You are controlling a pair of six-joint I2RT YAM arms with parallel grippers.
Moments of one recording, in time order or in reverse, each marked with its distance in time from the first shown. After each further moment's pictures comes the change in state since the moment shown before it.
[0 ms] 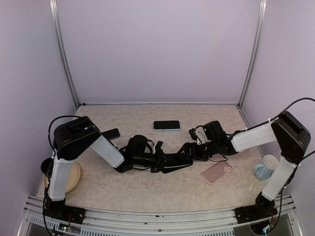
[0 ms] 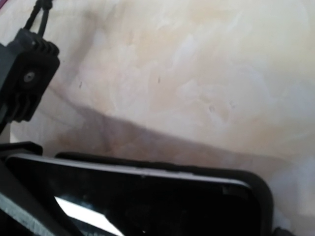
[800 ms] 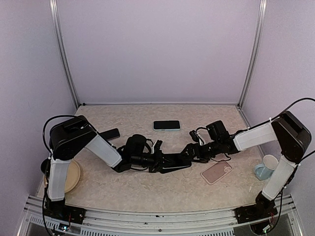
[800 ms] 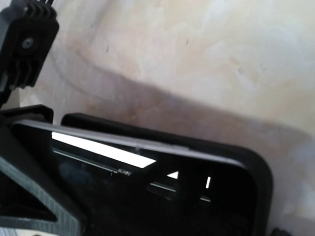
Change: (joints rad) left arm -0.003 -0.056 -0.032 -0.047 -0.001 0.111; right arm -0.067 -0.002 -0.012 -0.032 -0.182 -0.059
